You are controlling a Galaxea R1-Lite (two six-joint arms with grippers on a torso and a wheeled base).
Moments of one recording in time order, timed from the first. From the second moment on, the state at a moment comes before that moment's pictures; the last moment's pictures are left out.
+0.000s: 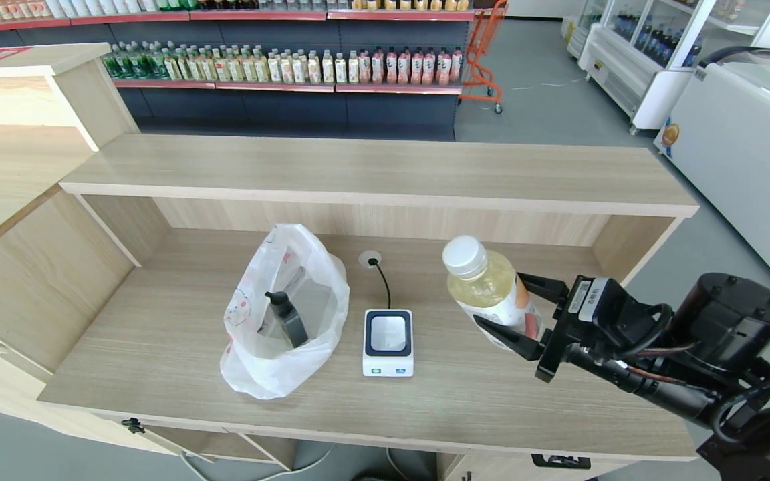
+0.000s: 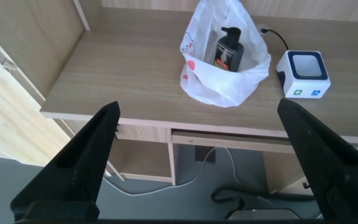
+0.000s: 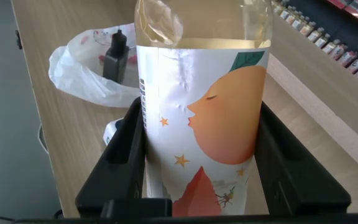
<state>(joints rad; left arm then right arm) 0.00 0.00 0.00 0.00 -0.01 0.00 0.46 1.83 -0.37 -1.57 0.46 -0.60</state>
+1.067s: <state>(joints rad) 0.00 0.00 0.00 0.00 -0.01 -0.01 0.23 2.09 -0.61 -1.57 0.65 -0.69</state>
